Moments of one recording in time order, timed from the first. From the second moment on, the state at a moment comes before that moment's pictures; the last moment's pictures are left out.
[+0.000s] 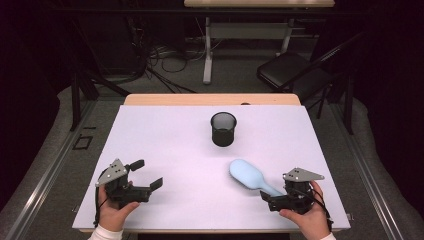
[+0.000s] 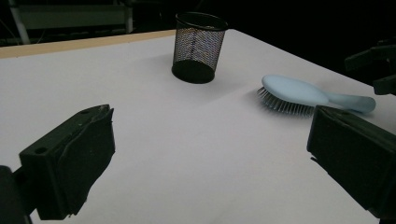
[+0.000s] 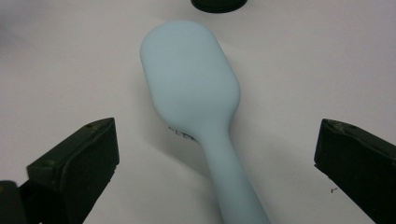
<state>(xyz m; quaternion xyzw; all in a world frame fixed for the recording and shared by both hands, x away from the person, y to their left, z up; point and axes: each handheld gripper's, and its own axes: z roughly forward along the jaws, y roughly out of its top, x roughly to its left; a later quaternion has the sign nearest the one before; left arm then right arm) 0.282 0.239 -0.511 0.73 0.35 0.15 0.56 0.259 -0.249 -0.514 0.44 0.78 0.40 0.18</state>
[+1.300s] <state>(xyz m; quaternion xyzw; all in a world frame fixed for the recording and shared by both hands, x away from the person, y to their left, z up) 0.281 0.238 -0.511 0.73 0.35 0.15 0.56 0.281 -0.248 -0.496 0.42 0.84 0.32 0.16</state>
